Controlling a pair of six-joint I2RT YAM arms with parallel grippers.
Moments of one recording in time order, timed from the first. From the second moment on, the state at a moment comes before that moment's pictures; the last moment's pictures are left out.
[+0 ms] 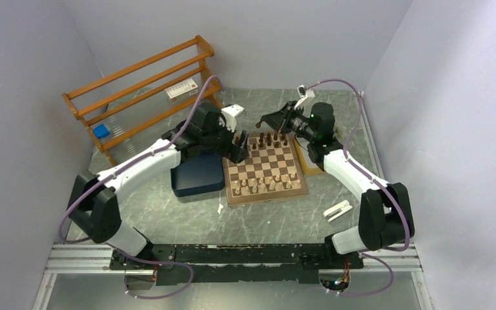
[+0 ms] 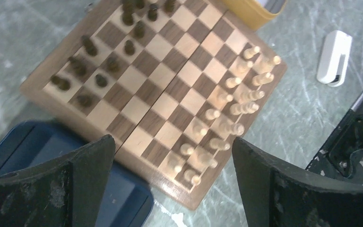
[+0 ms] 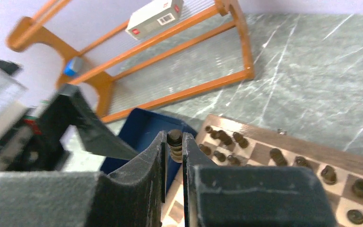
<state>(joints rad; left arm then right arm) -0.68 1.55 1.22 -0.30 0.27 -0.14 0.28 1.42 0.91 0.41 -0.54 0.54</state>
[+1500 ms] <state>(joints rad) -0.64 1.05 0.94 -0.42 -0.18 -0.04 0.56 1.83 0.97 0.57 0.09 0.01</state>
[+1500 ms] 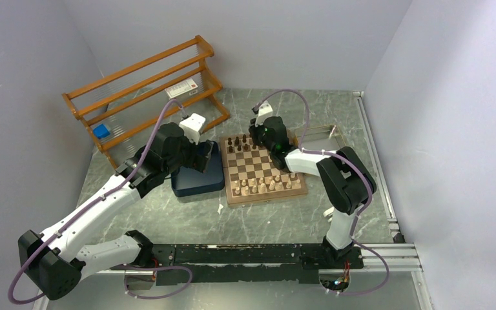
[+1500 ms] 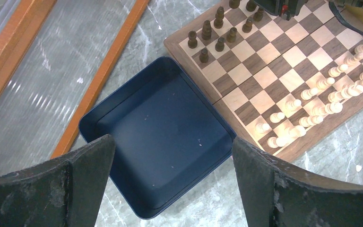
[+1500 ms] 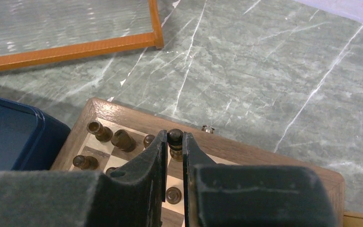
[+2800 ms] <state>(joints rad) -0.64 1.05 0.94 -0.42 -0.18 -0.04 0.56 1.87 0.92 0.61 0.10 0.04</state>
